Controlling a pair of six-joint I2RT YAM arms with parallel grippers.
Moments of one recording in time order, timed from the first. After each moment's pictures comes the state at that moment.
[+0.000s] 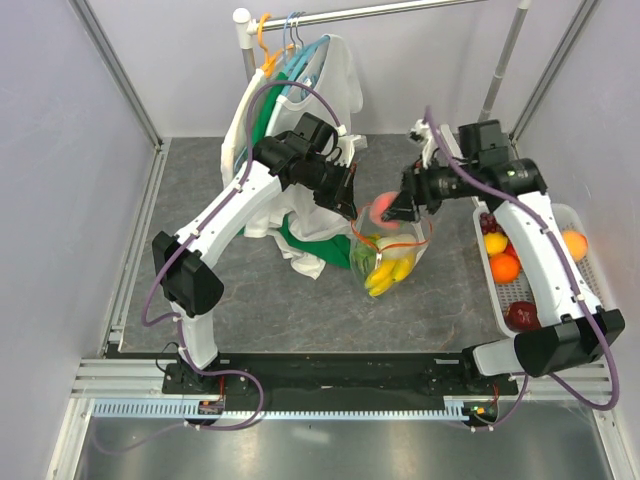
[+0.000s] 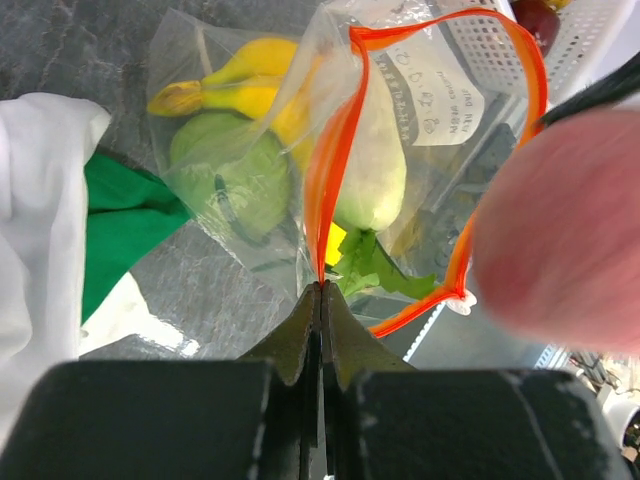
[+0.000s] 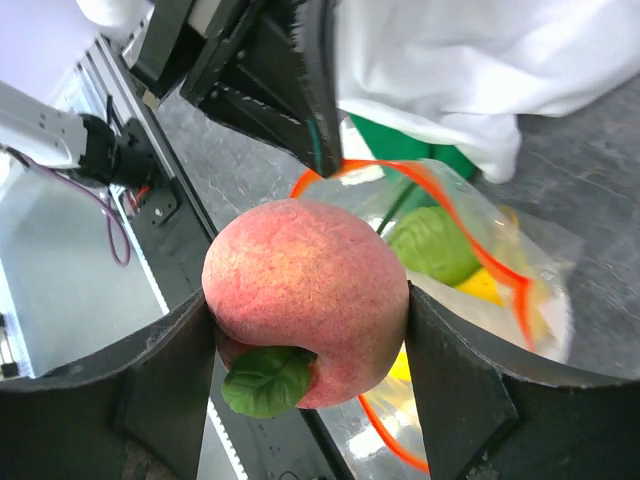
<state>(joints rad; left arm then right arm) -0.64 1.89 1.99 -1.02 0.54 -0.20 0.18 1.41 1.61 -1.02 -0.84 -0.14</state>
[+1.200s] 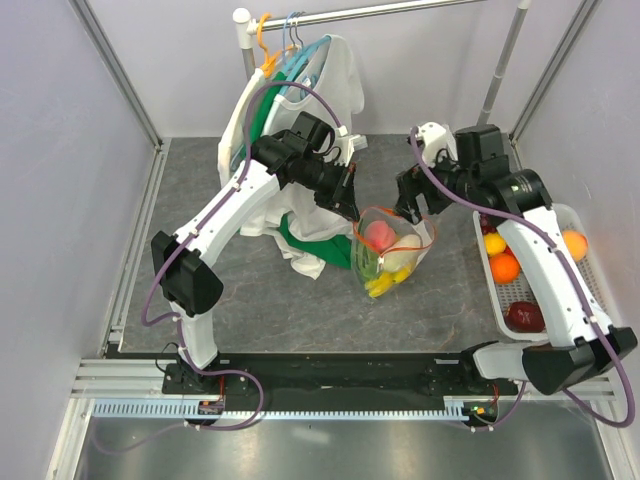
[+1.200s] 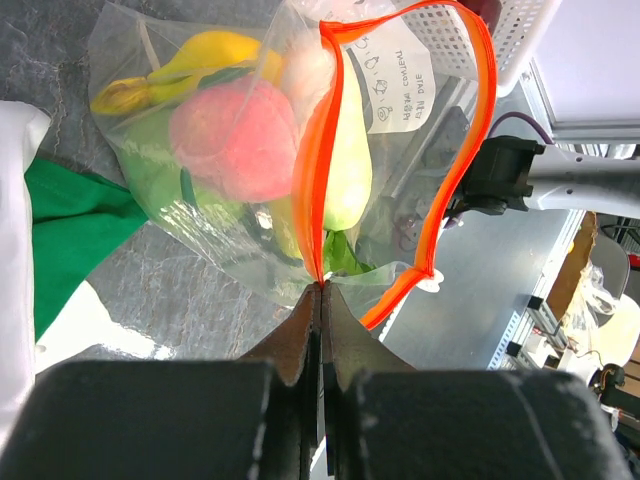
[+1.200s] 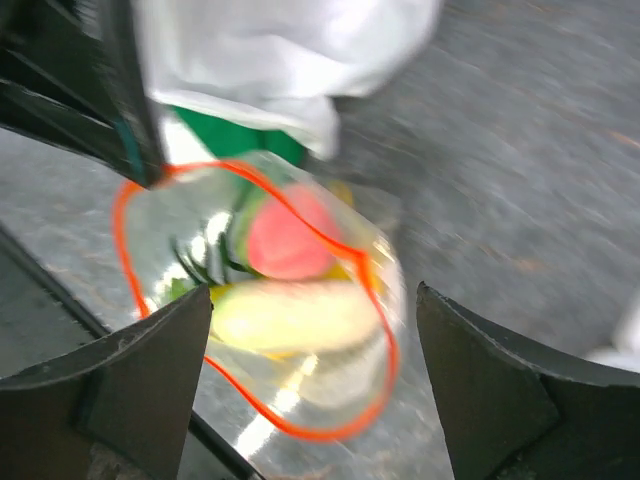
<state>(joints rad) -0.62 1.89 1.99 -1.02 0.66 -0.20 0.33 1.33 1.58 -0.96 -0.37 -0.19</state>
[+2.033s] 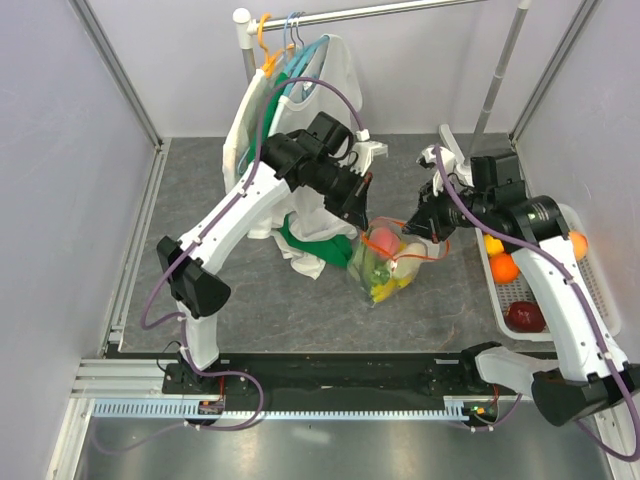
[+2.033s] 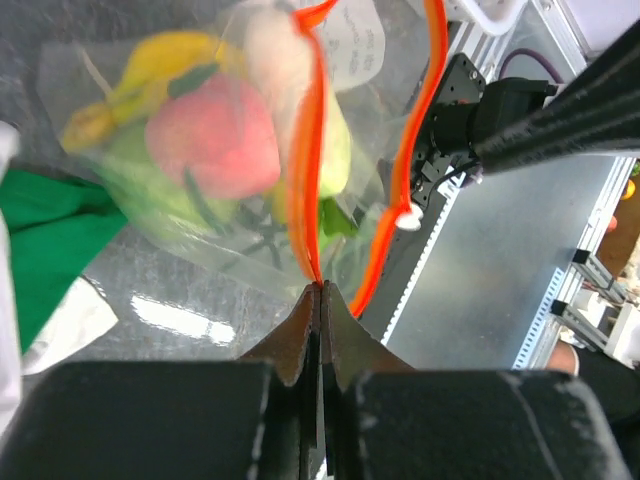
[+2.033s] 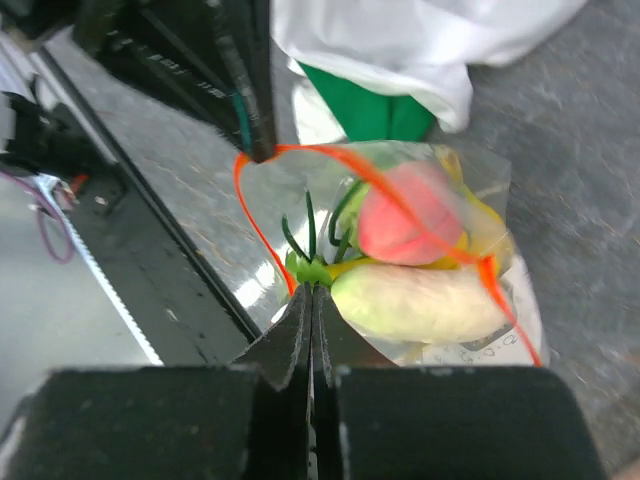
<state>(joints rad) -0.73 1.92 2.12 -1.17 0.61 -0.09 0.28 1.19 1.44 -1.02 -0.58 -0.13</state>
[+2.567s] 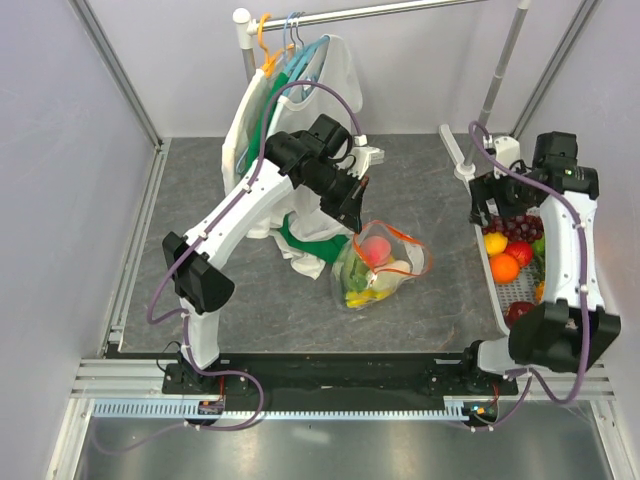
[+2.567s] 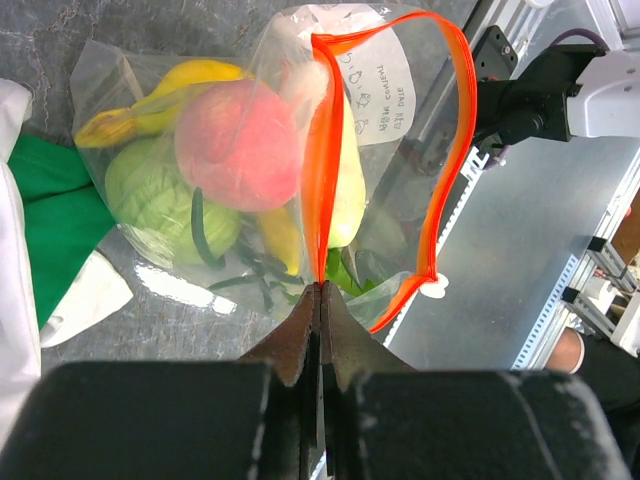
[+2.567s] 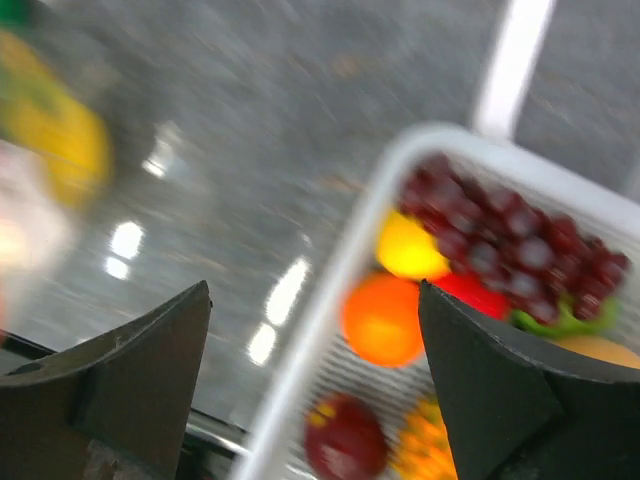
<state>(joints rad) -0.71 1.96 2.16 -1.25 0.59 -0.04 -0.19 1.37 1.51 -1.10 -0.43 -0.47</state>
